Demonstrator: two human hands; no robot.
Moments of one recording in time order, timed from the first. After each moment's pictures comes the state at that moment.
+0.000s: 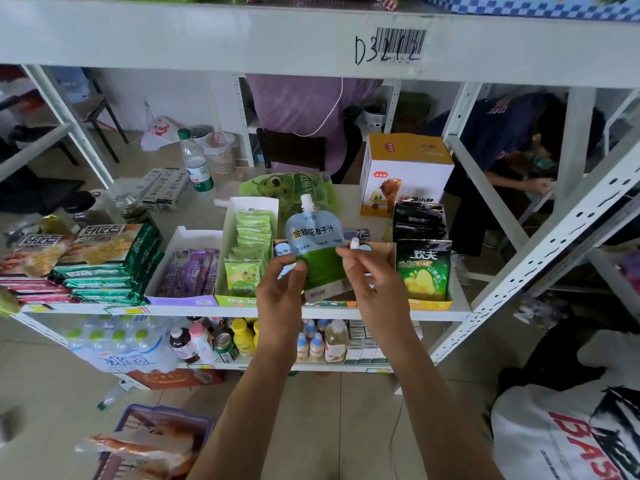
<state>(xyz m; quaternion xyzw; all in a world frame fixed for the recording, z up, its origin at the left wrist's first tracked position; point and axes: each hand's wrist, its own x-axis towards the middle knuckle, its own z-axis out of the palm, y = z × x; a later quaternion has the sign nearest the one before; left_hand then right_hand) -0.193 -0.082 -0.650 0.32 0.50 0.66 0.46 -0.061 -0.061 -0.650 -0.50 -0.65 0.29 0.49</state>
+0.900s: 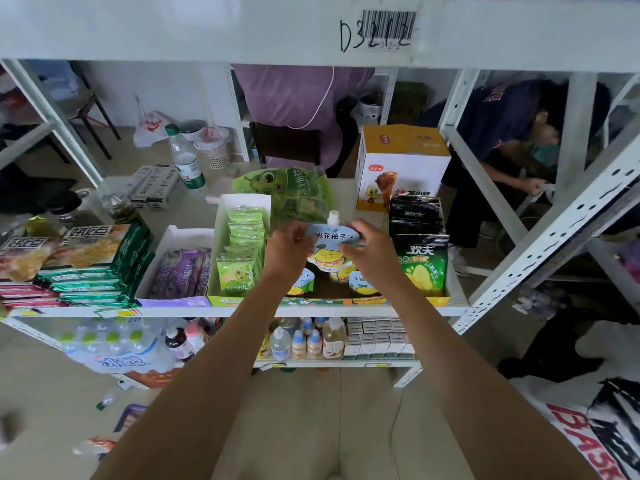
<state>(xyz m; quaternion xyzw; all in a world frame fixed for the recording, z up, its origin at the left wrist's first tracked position) -0.212 0.031 -0.684 0.54 0.63 0.45 0.34 -0.041 0.036 -0.677 -0.55 -0.69 0.31 0.37</state>
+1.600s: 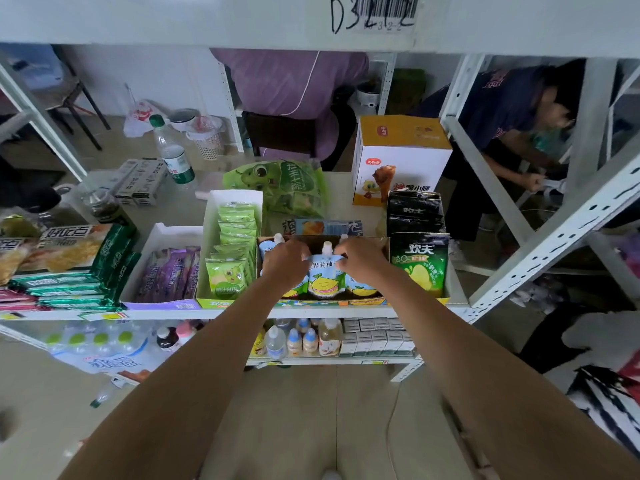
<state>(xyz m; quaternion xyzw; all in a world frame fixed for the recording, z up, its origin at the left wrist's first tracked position) -0.207 0.060 -0.716 0.66 0.71 0.13 0.22 -0.041 0.081 -0.705 -0.58 -0.79 0.21 0.03</state>
